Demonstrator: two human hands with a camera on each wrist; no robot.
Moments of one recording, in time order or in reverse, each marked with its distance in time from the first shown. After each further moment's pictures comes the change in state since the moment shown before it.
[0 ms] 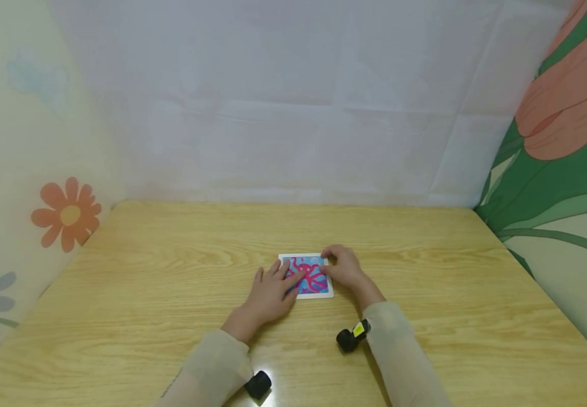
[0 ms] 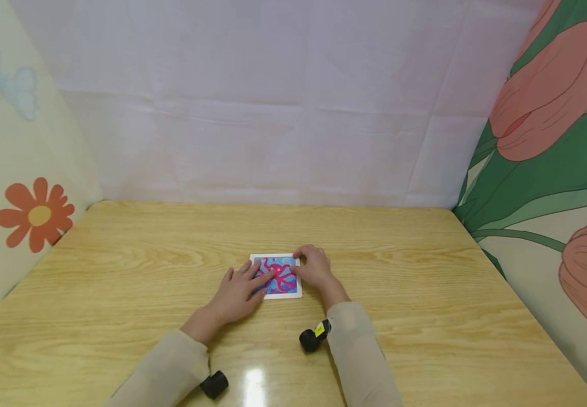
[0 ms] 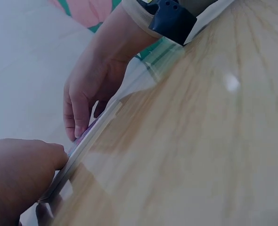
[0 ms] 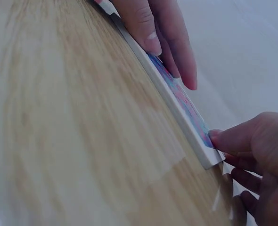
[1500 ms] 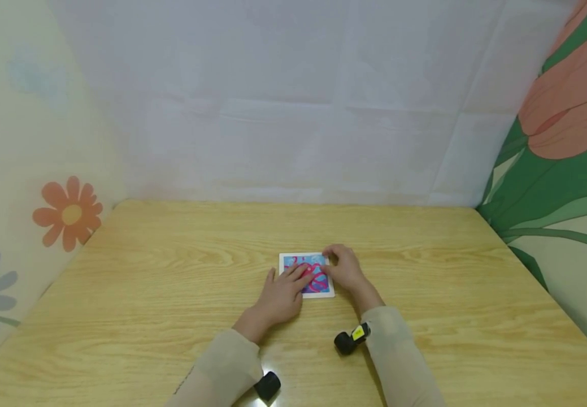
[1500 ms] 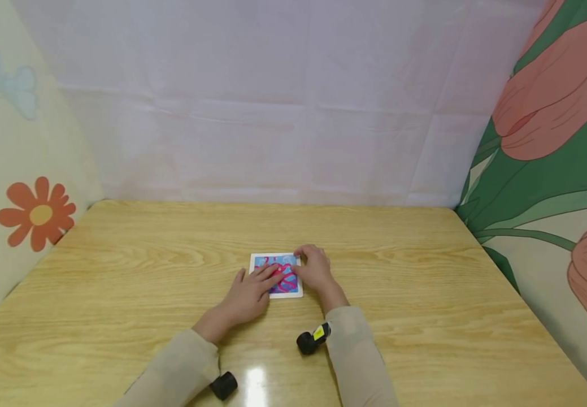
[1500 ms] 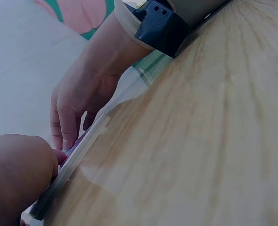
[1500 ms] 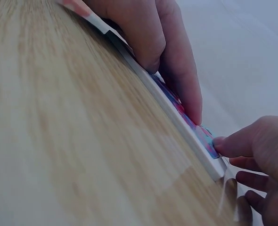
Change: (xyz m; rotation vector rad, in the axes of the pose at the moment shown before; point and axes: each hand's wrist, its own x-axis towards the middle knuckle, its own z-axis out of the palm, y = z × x) left_hand 0.005 0.015 0.004 0.028 -0.062 0.037; right_hand -0.004 -0.004 0.005 0.041 0.045 0.017
